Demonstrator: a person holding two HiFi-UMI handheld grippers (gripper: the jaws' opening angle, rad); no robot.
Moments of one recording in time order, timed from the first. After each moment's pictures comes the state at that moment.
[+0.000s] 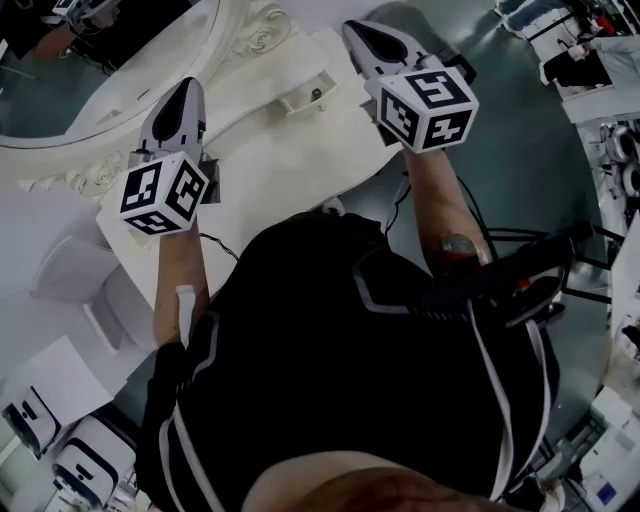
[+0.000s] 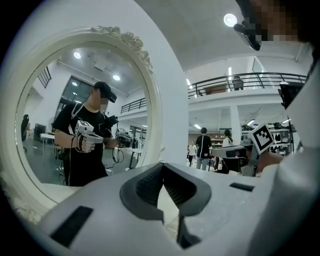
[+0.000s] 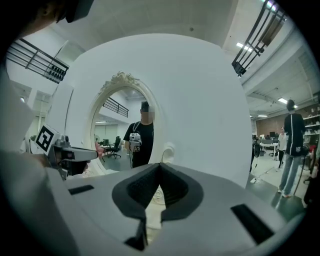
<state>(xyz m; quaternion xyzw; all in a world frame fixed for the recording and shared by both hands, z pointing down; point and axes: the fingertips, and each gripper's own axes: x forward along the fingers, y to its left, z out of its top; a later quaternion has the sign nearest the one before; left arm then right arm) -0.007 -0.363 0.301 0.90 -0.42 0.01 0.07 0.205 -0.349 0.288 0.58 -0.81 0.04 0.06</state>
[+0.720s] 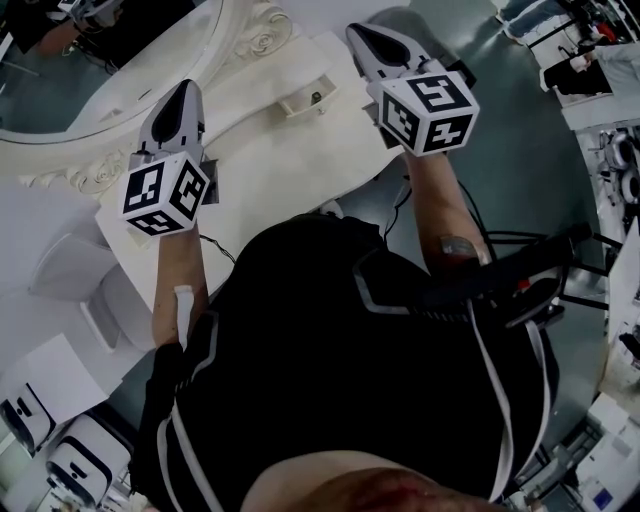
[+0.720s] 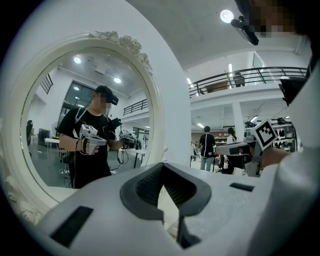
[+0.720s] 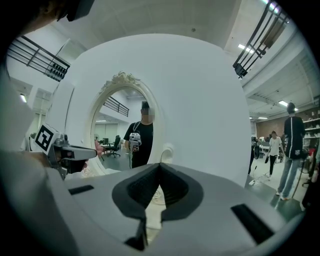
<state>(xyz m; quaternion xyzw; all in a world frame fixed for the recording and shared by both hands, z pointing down) -0.012 -0.362 0.300 0.90 -0.44 0.02 0.05 0.208 -0.346 0.284 0.58 -0.81 0.03 0.06</state>
